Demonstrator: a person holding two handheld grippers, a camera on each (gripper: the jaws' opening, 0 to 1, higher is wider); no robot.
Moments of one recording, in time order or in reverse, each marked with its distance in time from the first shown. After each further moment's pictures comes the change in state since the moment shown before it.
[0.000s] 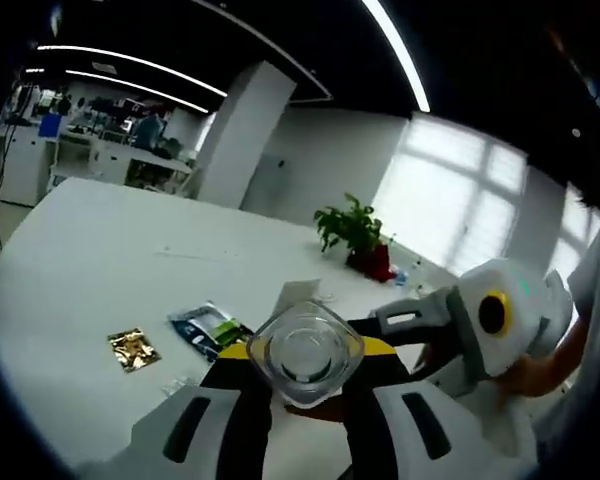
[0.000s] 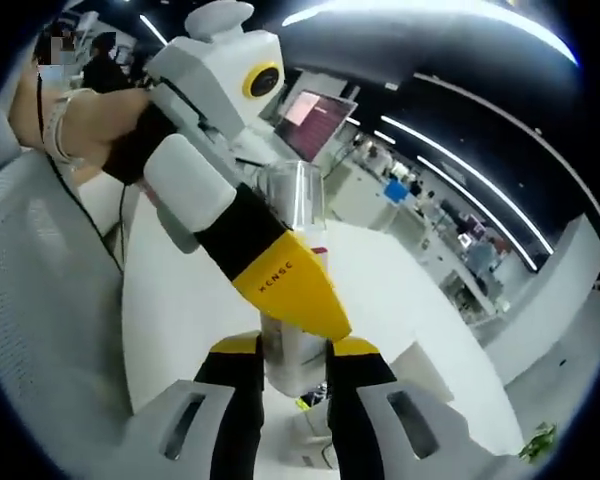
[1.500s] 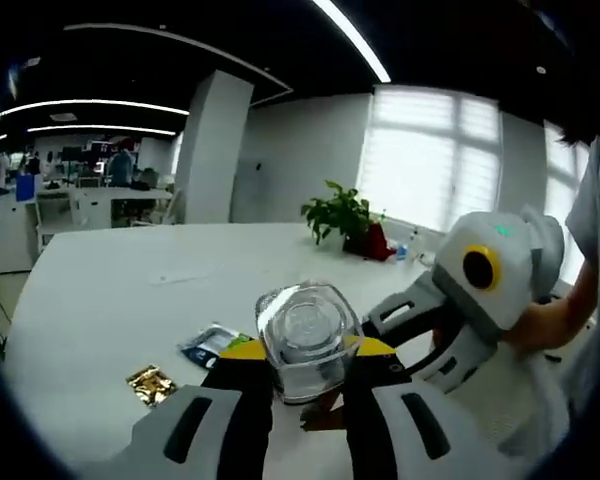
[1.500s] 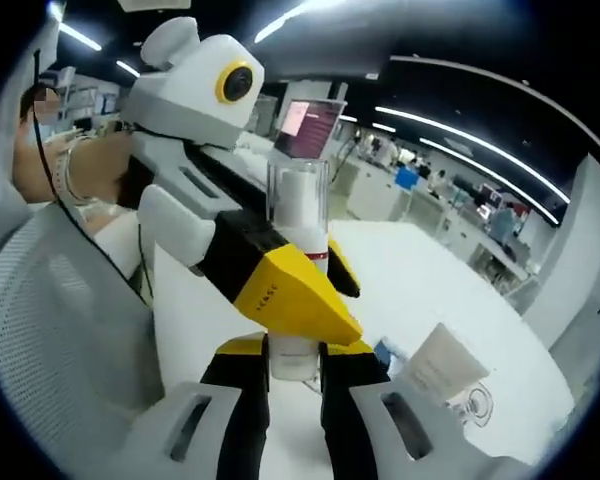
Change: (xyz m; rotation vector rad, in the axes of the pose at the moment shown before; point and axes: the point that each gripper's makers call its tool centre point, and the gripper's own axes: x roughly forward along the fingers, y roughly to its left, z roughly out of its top) left arm 0.007 -0.005 0.007 0.183 -0.008 0.028; right arm -0.003 0.009 0.003 0.202 -0.054 0.057
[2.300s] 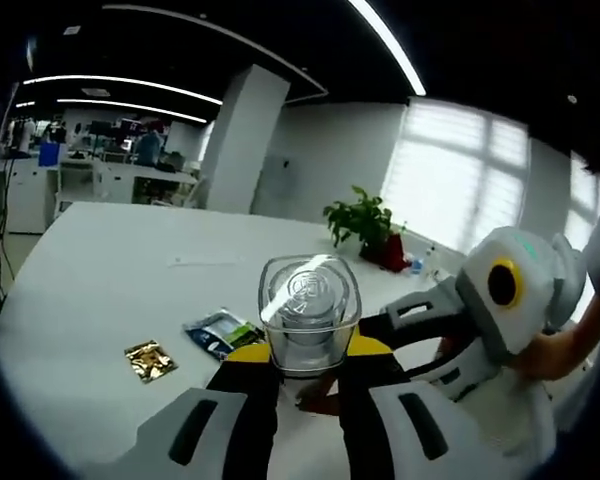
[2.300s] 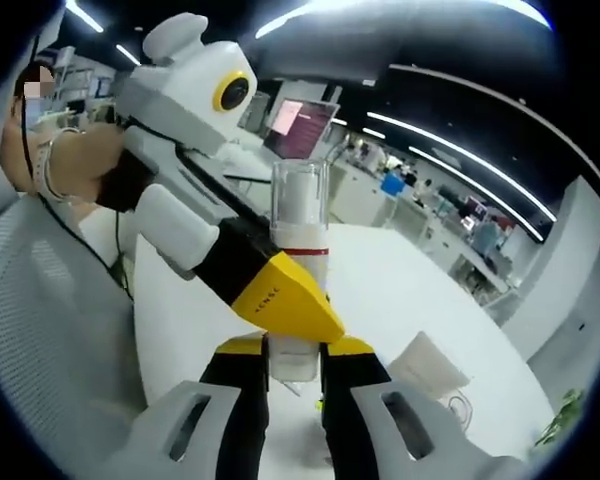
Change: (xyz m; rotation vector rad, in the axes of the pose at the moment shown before) left arm -0.002 0.008 -0.009 -0.119 0.028 0.039; right arm -0.001 -0.007 0.000 -0.078 0.014 -0.055
